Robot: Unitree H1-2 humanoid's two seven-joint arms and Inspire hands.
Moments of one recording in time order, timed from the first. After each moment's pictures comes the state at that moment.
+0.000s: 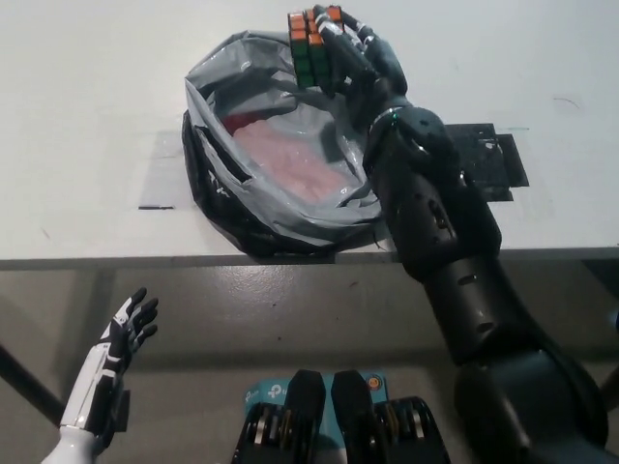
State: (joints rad) left_arm 0.03 0.20 0.06 -0.03 -0.05 -0.15 -0.14; right_arm -1.10 0.12 -0.07 0.82 0.41 0.18 -0.29
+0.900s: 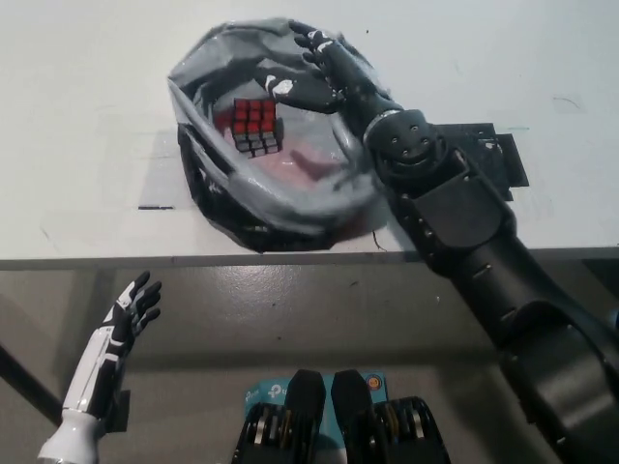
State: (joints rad) left_arm -0.01 0.21 0.05 -0.03 -0.05 -0.14 -0.14; right_arm -1.13 -0.01 0.29 0.88 0.10 0.16 -0.01
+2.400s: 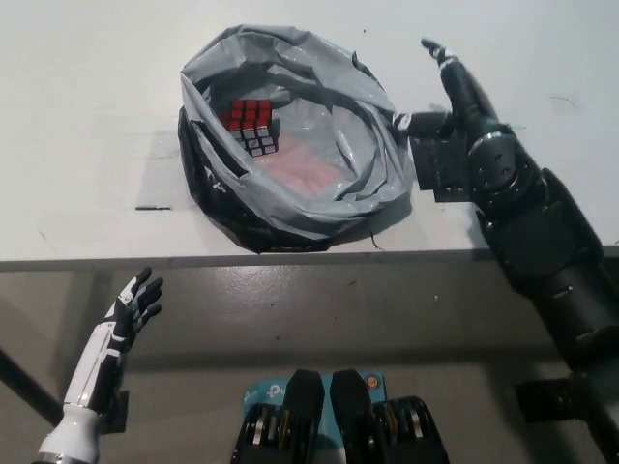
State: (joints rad) left_arm -0.02 0.21 0.05 -0.02 -0.05 -0.14 -0.14; right_arm -1.01 -0.15 0.22 0.87 -0.27 0.16 -0.11
